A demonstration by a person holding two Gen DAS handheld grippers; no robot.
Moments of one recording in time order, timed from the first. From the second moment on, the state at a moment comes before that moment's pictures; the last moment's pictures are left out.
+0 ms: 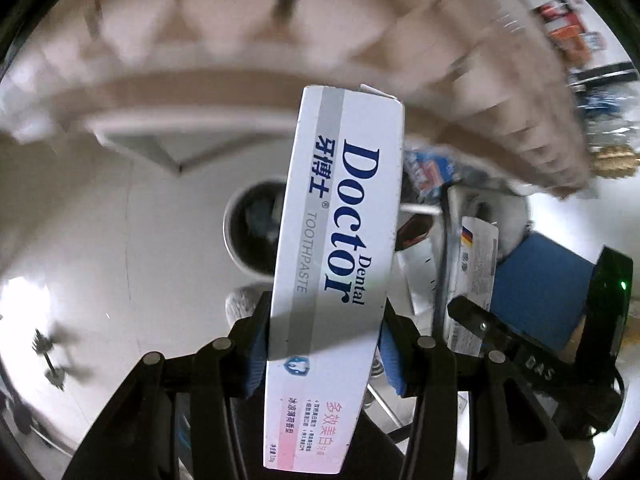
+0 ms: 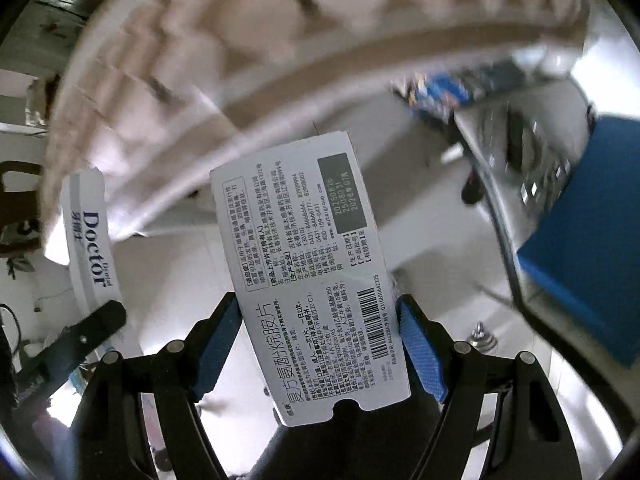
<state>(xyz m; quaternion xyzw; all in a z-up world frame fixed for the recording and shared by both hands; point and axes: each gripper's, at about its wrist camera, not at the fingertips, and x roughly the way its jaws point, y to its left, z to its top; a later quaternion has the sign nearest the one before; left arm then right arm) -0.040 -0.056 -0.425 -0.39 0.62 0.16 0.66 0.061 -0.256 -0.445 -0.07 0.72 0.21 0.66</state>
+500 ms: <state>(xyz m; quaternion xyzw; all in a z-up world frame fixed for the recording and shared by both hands) -0.009 -0.021 -0.715 -0.50 0.64 0.14 0.57 0.067 -0.233 -0.751 -0.01 0.78 0.21 0.59</state>
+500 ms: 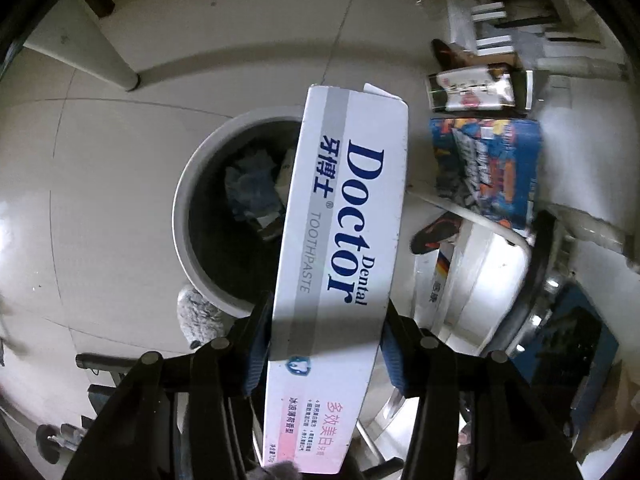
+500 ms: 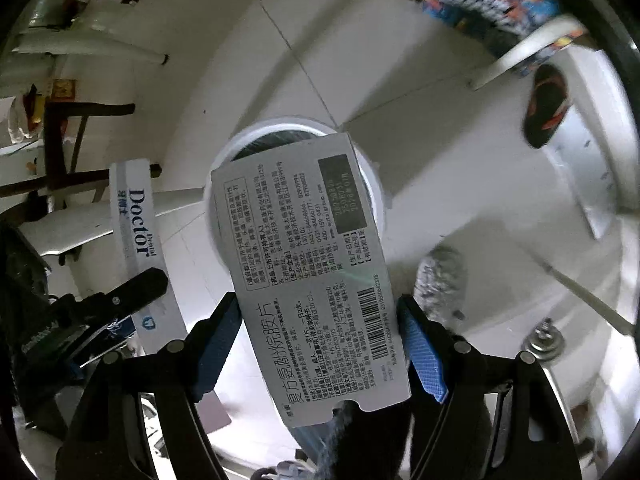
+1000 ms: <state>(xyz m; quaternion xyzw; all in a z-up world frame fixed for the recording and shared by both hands) -0.057 -0.023 -0.694 -0.35 0.66 0.25 0.61 0.064 -0.214 -0.809 -0.04 0.78 0.24 0.58</state>
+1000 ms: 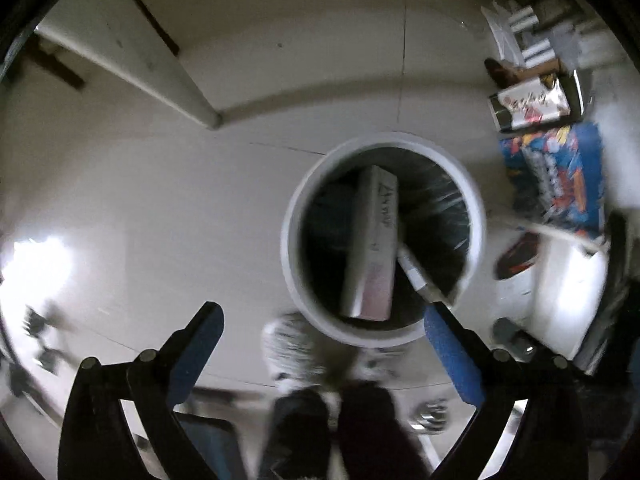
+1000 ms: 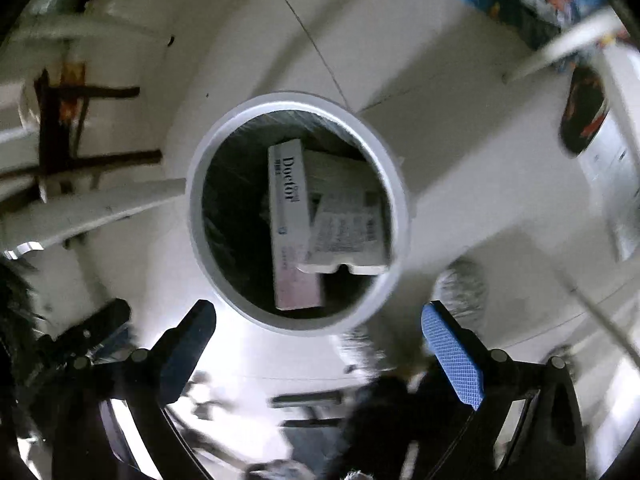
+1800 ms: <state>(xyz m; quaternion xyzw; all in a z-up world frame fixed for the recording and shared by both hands) -0.087 -0.065 -0.430 -0.28 0.66 0.26 0.65 0.019 -0.225 -0.502 -0.19 0.68 0.24 0.66</state>
